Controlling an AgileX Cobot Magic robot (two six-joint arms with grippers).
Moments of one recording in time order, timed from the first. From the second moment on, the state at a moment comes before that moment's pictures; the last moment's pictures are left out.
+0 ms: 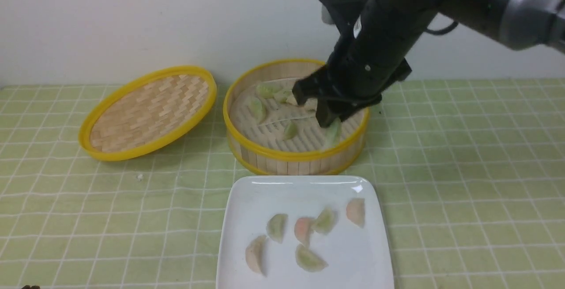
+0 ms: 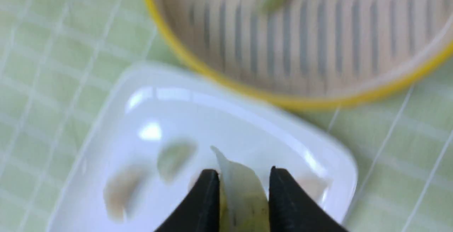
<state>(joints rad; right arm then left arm) 0.57 1.89 -1.74 0.12 1.24 0.15 -0.04 -0.01 0.03 -0.07 0.38 0.08</state>
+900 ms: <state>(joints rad) 0.47 2.09 -2.05 0.06 1.04 0.18 -0.04 -0.01 0.03 -0.07 0.38 0.08</state>
